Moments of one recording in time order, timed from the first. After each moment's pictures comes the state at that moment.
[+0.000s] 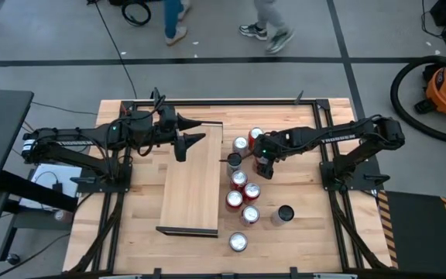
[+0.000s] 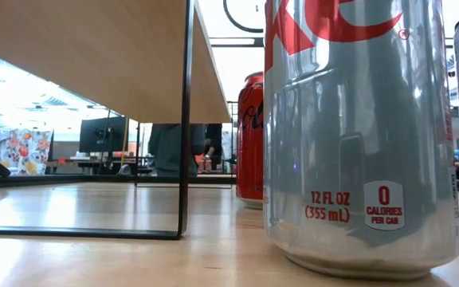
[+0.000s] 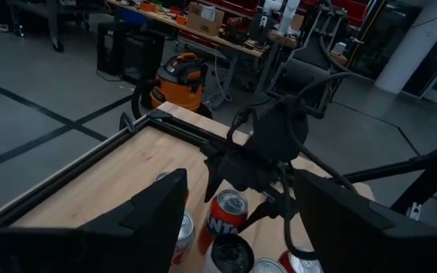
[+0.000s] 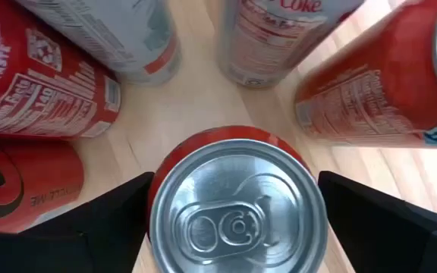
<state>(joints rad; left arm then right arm) 0.07 1.04 0.97 -0.07 -0.20 -0.32 -0.08 1.44 0.96 -0.70 0.13 0.28</state>
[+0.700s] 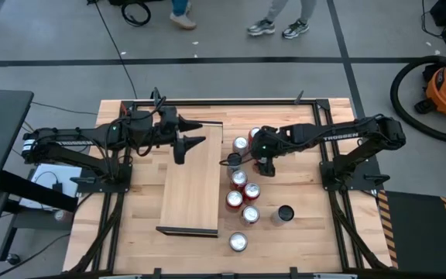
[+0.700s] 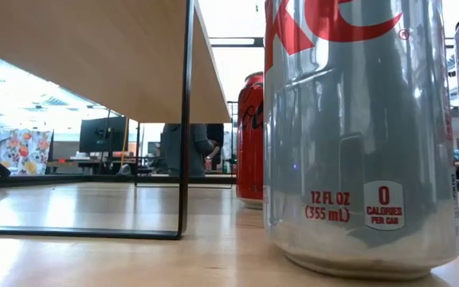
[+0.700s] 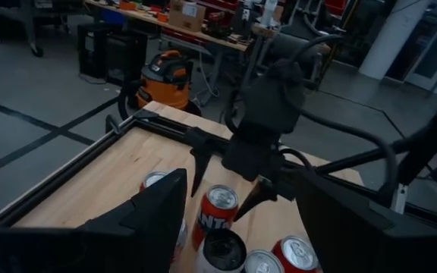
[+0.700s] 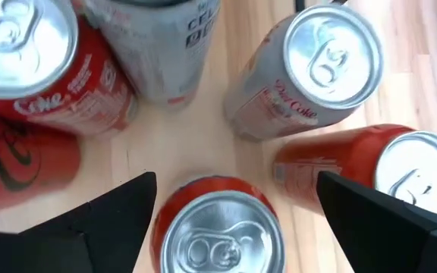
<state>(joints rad) 0.07 1.03 0.97 -0.07 -0.13 -0.27 -0.07 1.43 1.05 -0.71 0.14 -0.05</state>
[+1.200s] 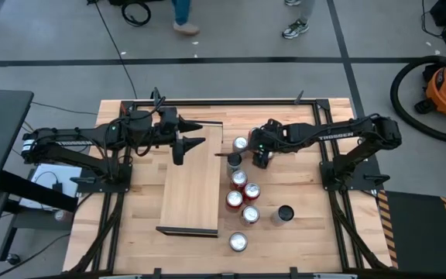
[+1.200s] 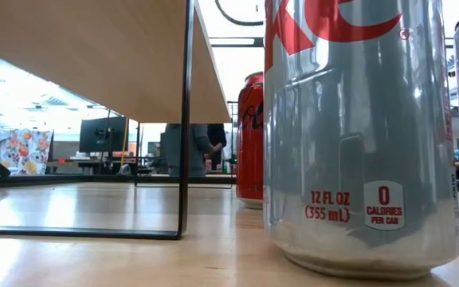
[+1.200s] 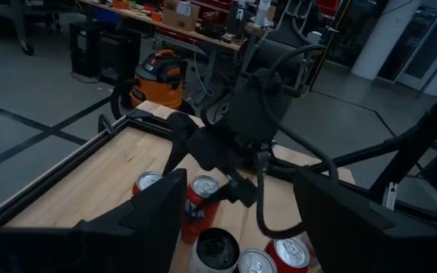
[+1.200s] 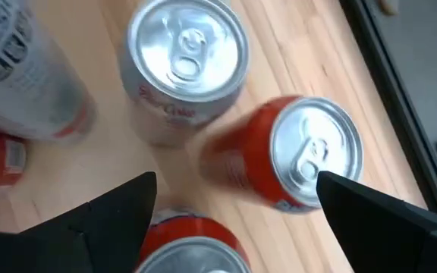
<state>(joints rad) 0.07 1.03 0.97 -0.07 -0.11 -0.27 -0.09 1.46 1.05 -0.70 0.40 0.18</state>
